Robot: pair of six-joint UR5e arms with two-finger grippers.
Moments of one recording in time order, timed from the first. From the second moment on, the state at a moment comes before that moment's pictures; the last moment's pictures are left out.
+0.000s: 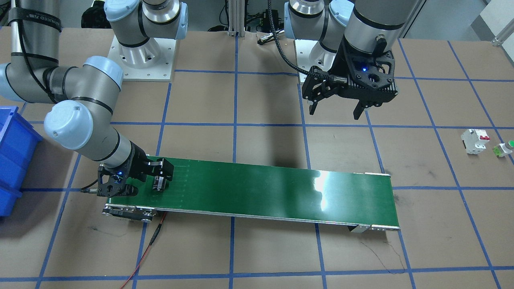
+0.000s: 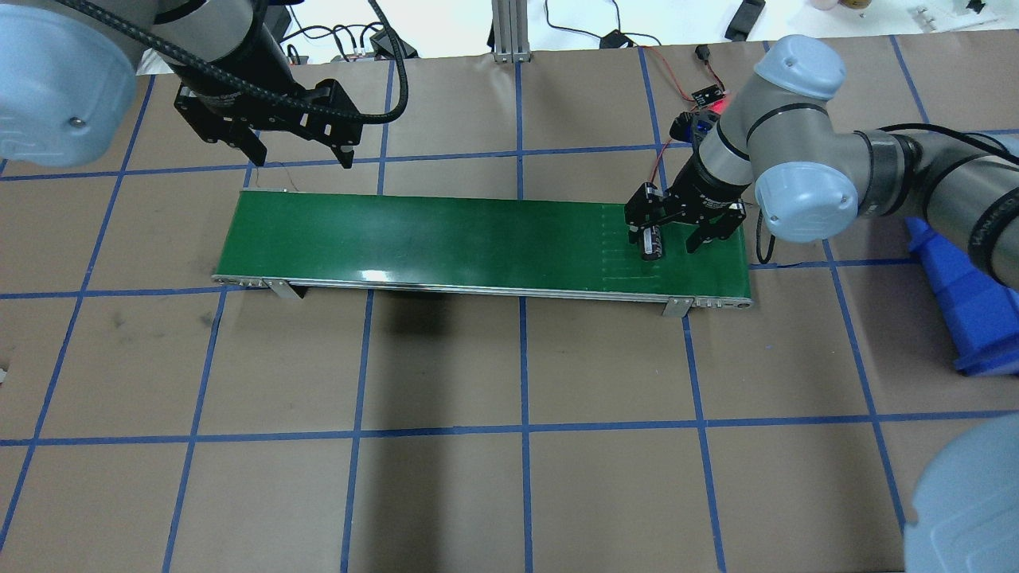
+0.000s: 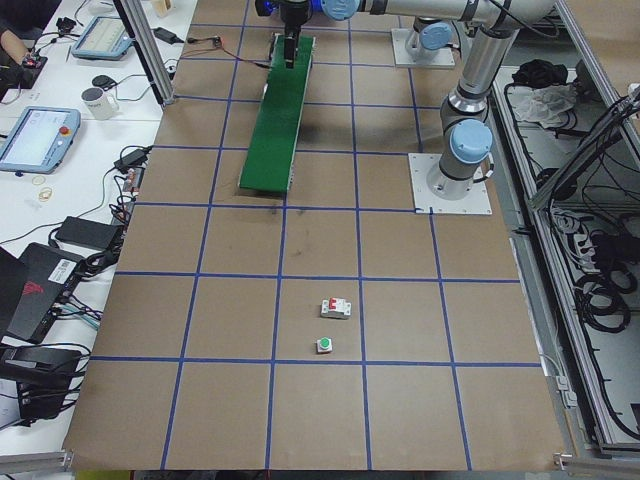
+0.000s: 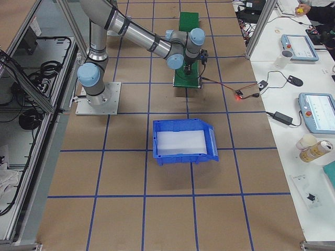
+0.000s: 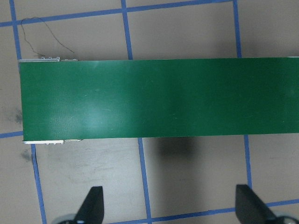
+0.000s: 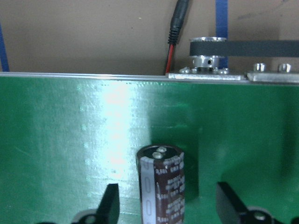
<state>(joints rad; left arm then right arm) -1.63 -1.61 -1.51 -1.50 1.55 0.04 1.50 -1.25 1.82 -2.06 -1.32 -0.02</state>
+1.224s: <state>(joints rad) -1.63 -1.61 -1.51 -1.50 1.55 0.04 1.27 -1.30 1.55 -1.89 -1.65 -0.49</state>
